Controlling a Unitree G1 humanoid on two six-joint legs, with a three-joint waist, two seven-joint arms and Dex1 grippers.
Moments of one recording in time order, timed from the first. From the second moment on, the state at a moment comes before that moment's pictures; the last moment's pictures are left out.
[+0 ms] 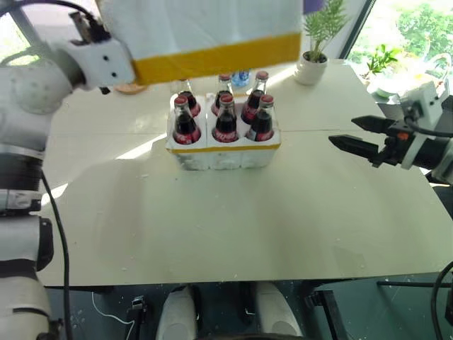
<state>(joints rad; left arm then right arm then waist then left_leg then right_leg) -1.01 0.89 -0.15 0.45 0.37 -0.40 -0.57 -0.46 -0.94 -0.35 -0.16 0.64 0.91 0.84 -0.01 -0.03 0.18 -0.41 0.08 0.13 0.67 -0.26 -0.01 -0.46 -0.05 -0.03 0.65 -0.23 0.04</state>
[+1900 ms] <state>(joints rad) -0.32 1.02 0.48 -0.25 -0.58 0.74 -0.96 -0.55 -0.93 -0.23 -0.15 0.71 0.89 0.88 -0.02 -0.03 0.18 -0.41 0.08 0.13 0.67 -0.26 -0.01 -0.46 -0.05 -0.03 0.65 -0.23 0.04</state>
